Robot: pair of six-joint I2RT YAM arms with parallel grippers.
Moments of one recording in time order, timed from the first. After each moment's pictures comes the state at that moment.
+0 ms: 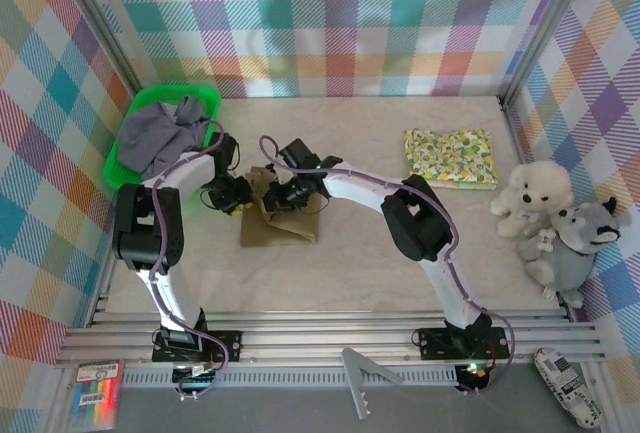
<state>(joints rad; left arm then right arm) -0.12 1.85 1.26 -0.86 0.18 -0.60 0.81 2.26 1.78 -0.44 -0.59 0.54</state>
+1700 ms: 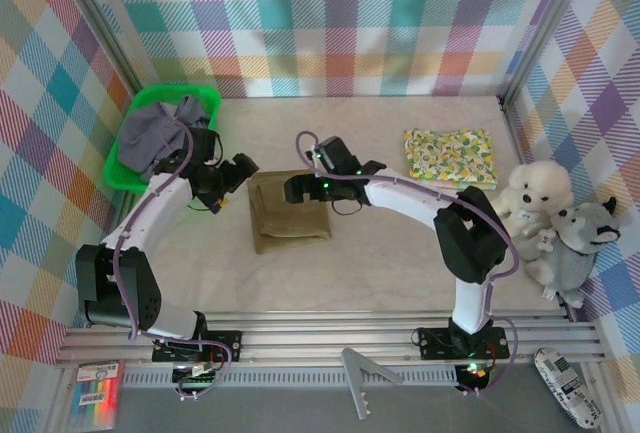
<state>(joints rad) -0.14 1.45 1.11 -0.68 0.26 -0.89 0.71 1.89 1.38 -0.34 -0.22 0.53</state>
